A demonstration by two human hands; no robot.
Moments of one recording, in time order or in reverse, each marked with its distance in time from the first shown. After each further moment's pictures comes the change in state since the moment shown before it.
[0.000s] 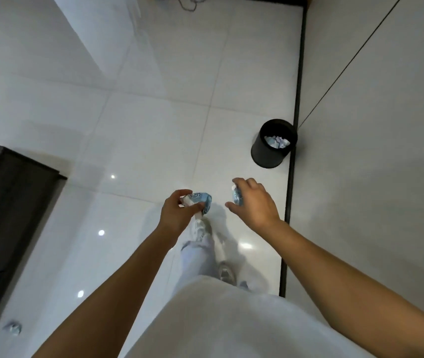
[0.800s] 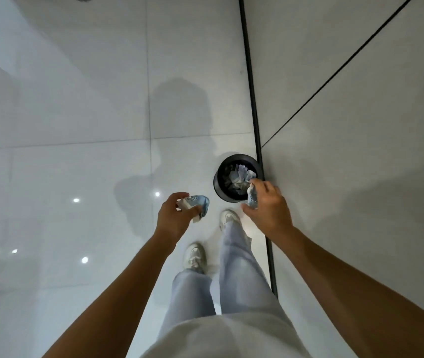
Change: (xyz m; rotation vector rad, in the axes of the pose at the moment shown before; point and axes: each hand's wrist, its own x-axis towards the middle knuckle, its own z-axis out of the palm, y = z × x) left_hand 0.374 0.228 0.236 0.245 -0.202 -0.067; right_hand 0.365 0.236 -0.123 0.086 0.114 0.372
